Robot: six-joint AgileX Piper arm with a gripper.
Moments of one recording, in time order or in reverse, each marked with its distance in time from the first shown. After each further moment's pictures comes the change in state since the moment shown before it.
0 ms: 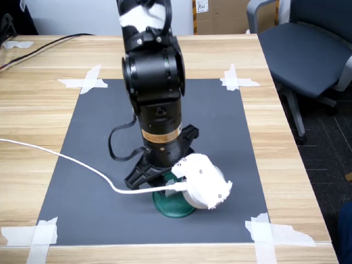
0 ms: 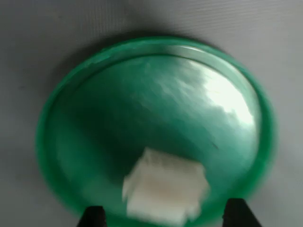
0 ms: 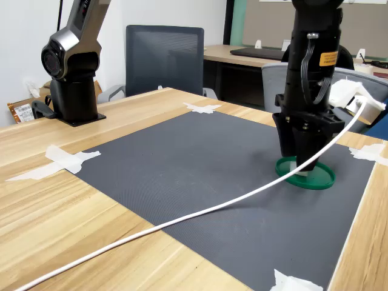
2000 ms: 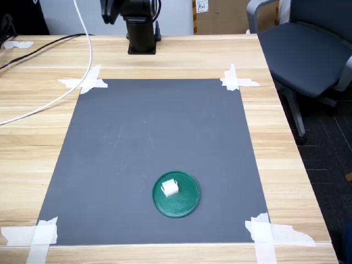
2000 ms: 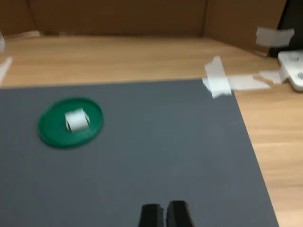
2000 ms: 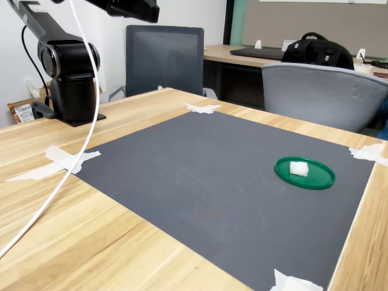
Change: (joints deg) arm -14.0 -95.9 85.0 9.4 -53.2 21.4
